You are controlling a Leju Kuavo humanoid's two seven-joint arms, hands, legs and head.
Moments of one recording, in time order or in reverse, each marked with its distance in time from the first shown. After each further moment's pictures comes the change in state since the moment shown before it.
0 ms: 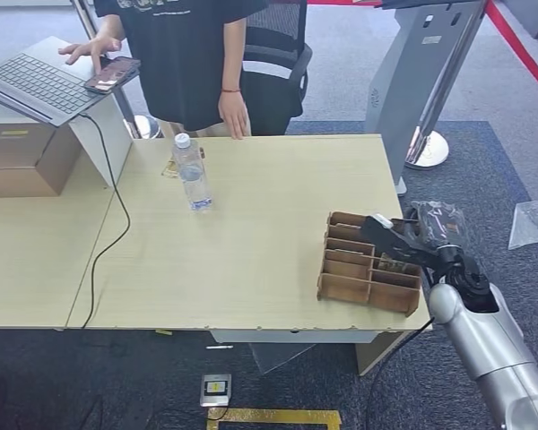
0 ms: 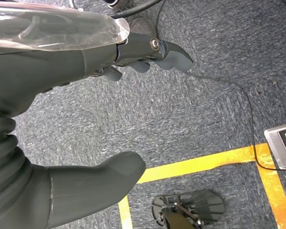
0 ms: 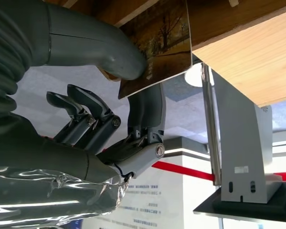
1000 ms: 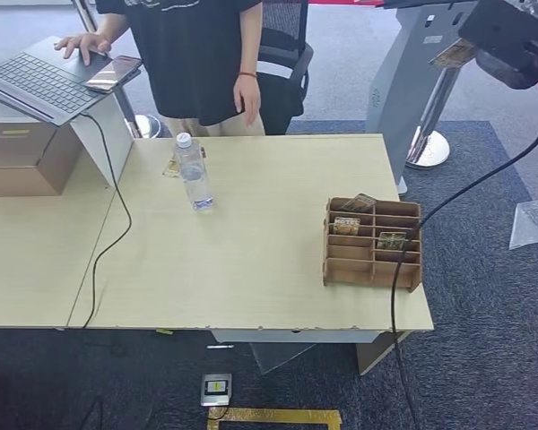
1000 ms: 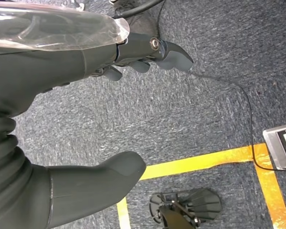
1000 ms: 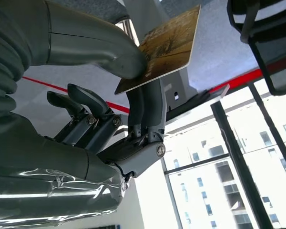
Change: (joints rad) left arm 0.000 -0.005 0.000 0.000 0.028 0.004 -0.009; right arm -0.690 -0.289 0.181 -0.064 -0.627 0.342 0.025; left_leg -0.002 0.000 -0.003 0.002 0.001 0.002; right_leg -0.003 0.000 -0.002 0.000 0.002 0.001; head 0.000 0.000
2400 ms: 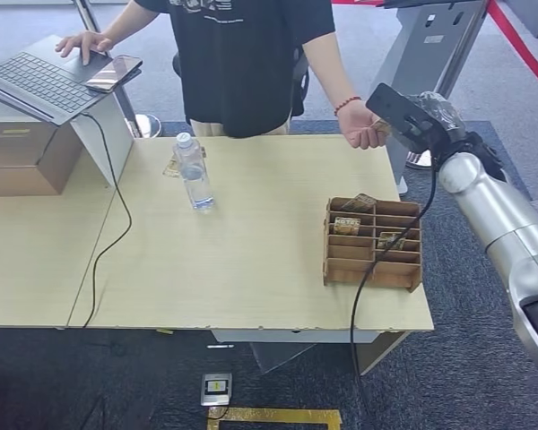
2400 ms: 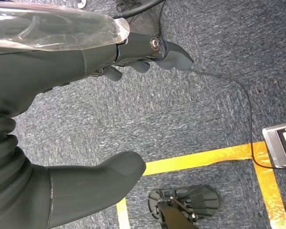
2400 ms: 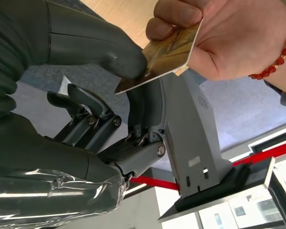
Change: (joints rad) left arm -0.003 -0.014 0.000 0.000 0.014 0.014 0.007; right arm 0.026 0.295 0.182 0.570 0.007 -0.305 -0.076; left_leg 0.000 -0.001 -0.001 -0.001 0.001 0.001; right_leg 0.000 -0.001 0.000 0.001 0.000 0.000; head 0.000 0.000
